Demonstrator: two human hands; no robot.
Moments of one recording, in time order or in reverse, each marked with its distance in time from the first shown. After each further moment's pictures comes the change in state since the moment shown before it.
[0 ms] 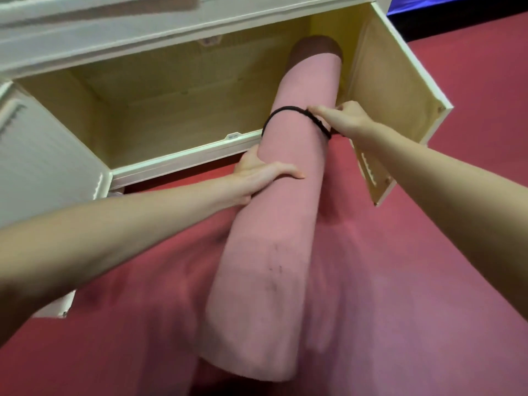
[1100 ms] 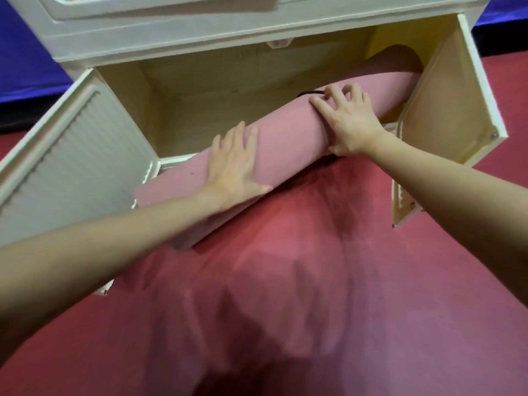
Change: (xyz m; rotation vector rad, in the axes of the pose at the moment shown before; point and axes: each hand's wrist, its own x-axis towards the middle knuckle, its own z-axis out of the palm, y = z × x) left_hand 0.008 -0.044 -0.105 1.183 0.368 0.407; right_hand 0.024 -0.044 0.068 -1.119 0.159 -0.935
